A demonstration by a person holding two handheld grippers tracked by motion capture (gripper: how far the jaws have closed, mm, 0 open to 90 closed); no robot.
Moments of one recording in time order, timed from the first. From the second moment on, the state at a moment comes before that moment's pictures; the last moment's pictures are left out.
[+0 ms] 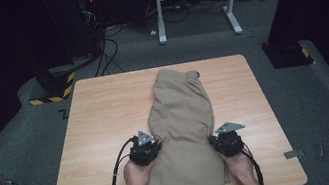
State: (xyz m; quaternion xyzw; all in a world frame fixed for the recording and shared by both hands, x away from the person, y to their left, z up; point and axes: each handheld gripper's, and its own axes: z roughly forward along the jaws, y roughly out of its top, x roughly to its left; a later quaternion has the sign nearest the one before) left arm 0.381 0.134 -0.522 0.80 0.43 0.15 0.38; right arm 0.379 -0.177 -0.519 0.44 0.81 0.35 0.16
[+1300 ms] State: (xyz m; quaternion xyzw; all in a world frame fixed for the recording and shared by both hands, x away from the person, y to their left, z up) left arm 0.367 0.158 -0.481 0.76 0.41 0.13 0.49; right arm 0.349 -0.198 -0.475 0.39 0.79 0.42 0.22
